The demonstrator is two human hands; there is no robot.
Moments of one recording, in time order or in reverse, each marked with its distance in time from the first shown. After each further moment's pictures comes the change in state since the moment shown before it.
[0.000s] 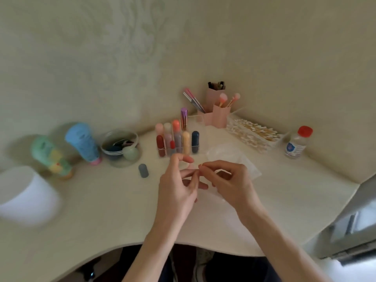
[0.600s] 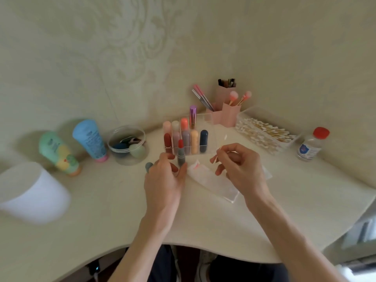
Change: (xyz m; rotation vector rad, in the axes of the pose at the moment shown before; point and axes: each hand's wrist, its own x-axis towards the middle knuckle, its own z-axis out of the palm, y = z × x) left_hand 0.029 -0.029 -0.027 0.556 0.231 -0.035; right_hand 0.029 -0.008 0.004 0.007 0.117 0.001
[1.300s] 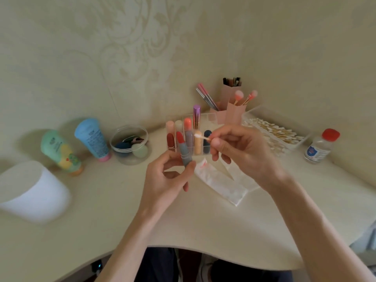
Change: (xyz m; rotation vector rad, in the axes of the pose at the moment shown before) left_hand 0.002 0.007 -0.023 -0.643 -0.203 -0.016; right_hand 0.035 -0.028 -0.011 0.165 -0.497 -0.462
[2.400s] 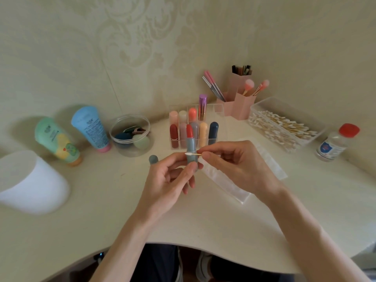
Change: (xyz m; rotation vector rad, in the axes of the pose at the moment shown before) left_hand -0.009 -0.023 -0.006 -0.186 -0.161 -0.016; right_hand -0.017 0.028 0.020 -0.169 -0.055 0.169
